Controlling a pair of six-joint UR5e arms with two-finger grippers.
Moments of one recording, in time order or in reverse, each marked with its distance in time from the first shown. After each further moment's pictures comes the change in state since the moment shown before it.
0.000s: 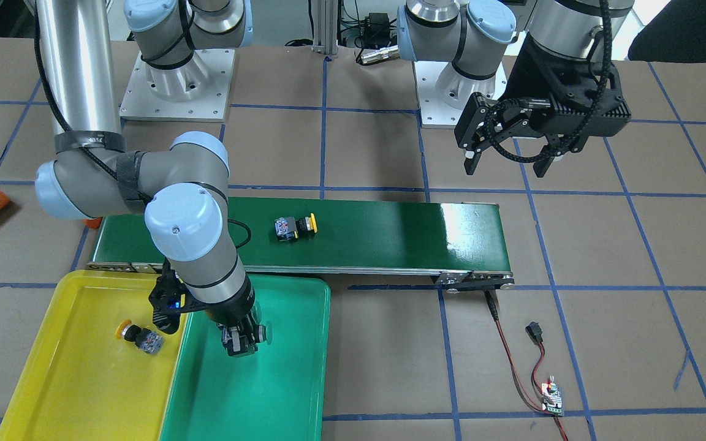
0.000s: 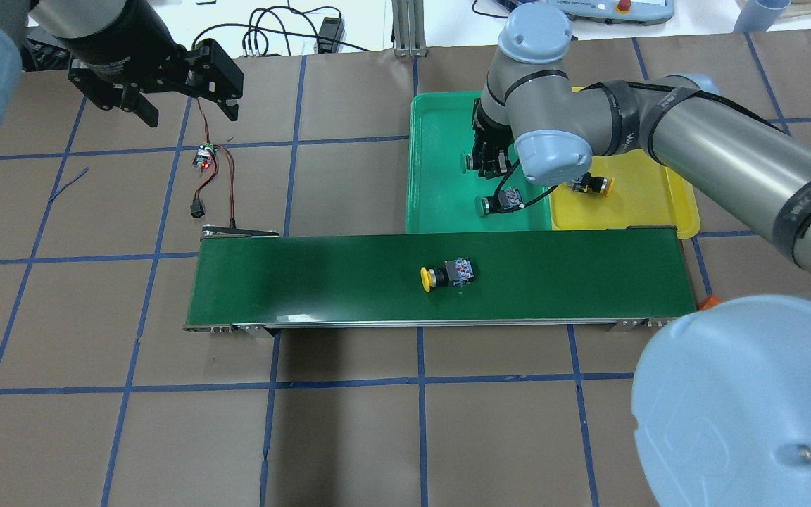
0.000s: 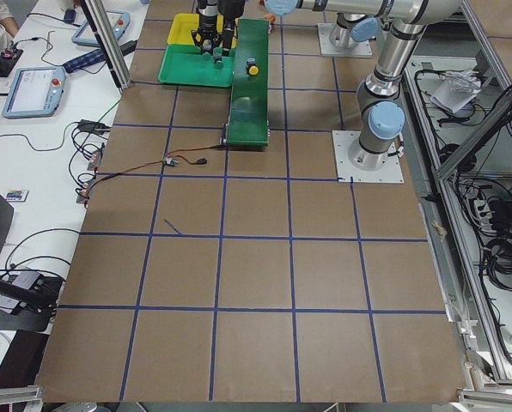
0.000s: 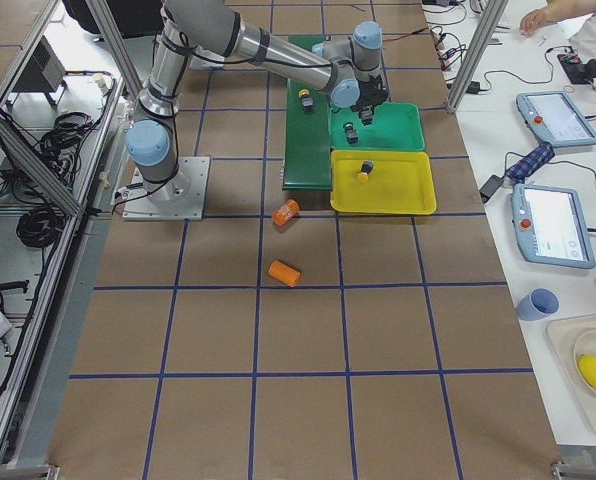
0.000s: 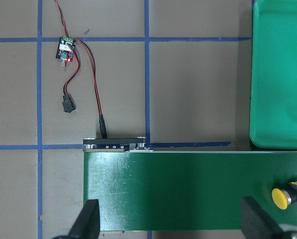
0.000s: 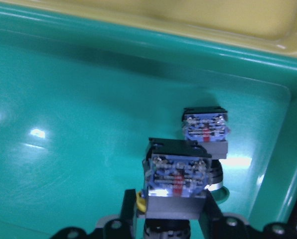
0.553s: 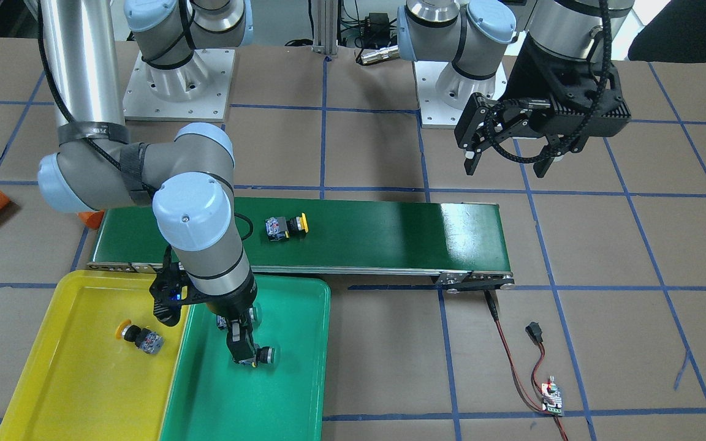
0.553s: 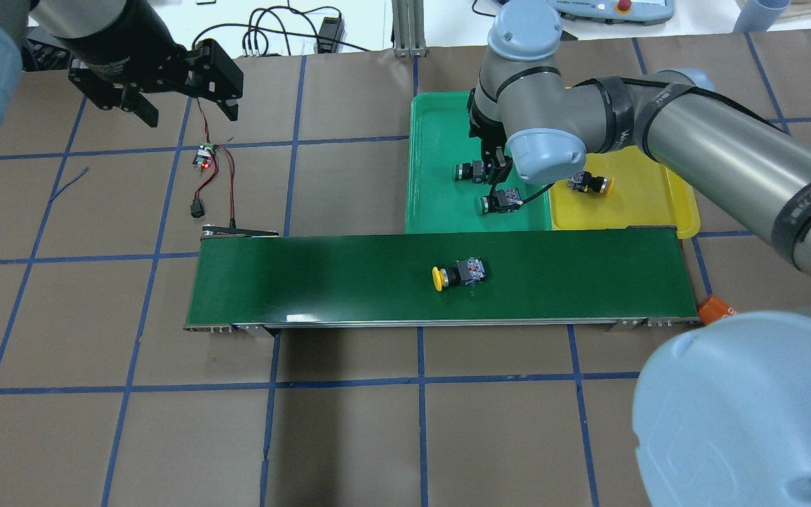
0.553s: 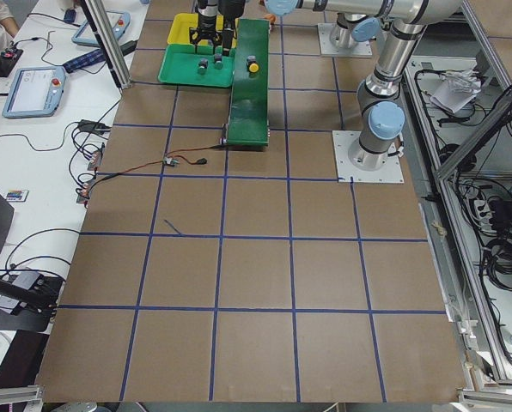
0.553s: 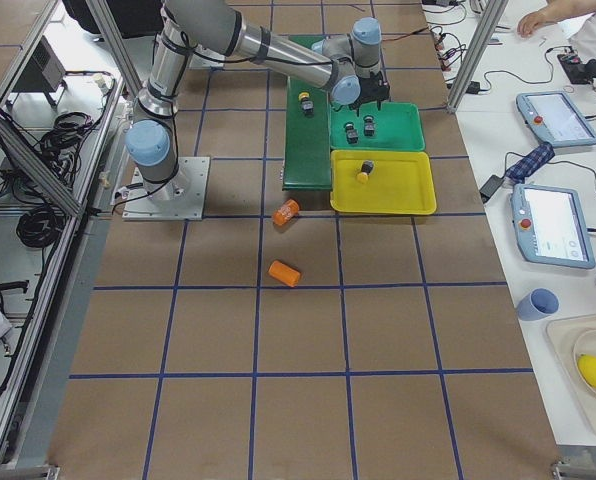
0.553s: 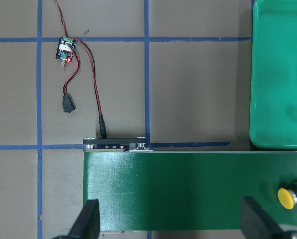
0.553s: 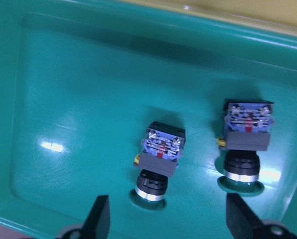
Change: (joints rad) left arm 0.000 0.001 0.000 0.000 0.002 0.000; right arm 0.012 -0.054 0.001 0.109 -0.041 0.010
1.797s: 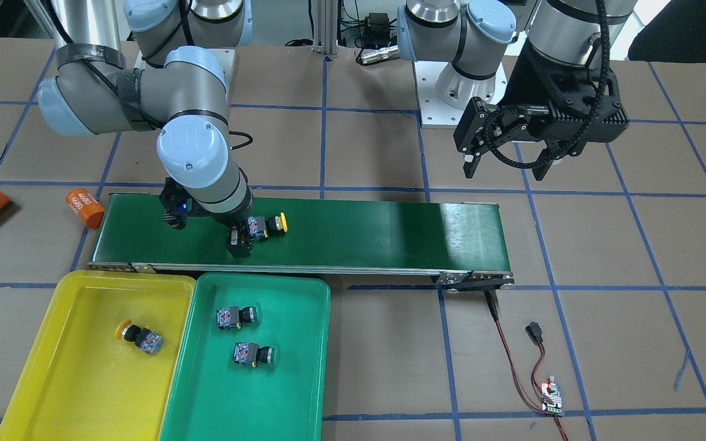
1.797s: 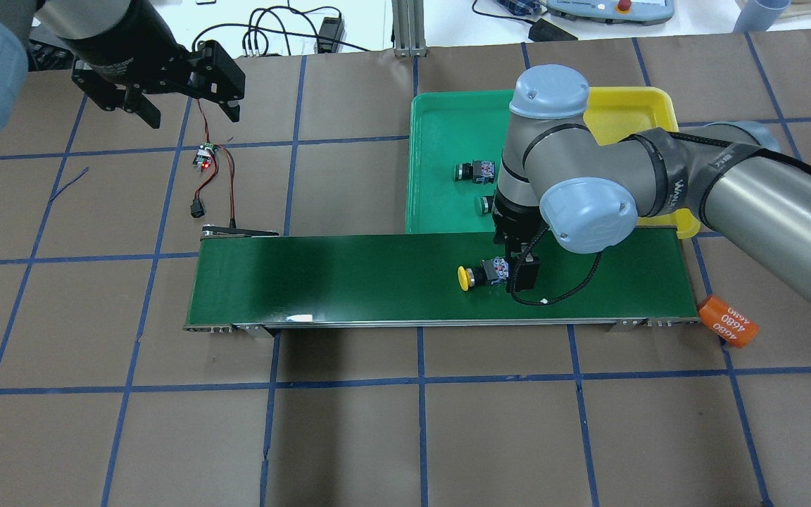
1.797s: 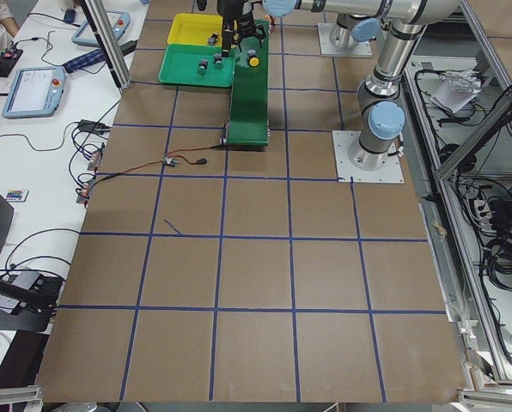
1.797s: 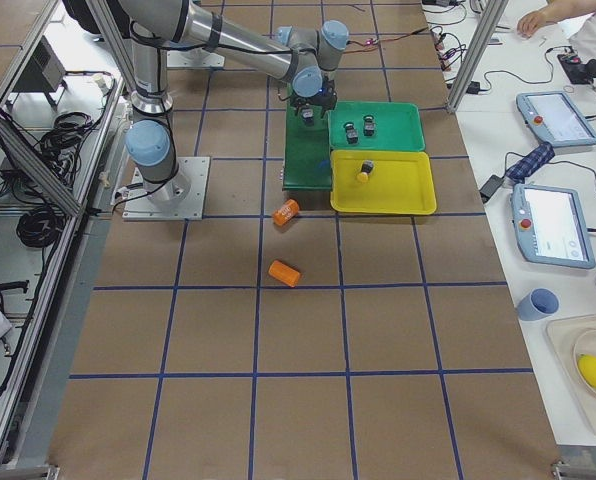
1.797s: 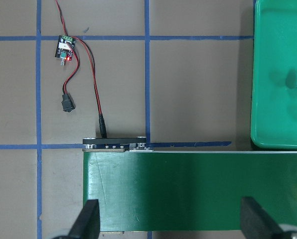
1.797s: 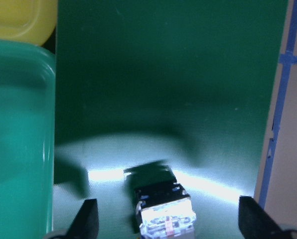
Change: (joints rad) left arm 0.000 -0.008 0.000 0.000 0.000 -0.001; right arm 0.000 -0.214 0.277 0.278 0.039 0.095
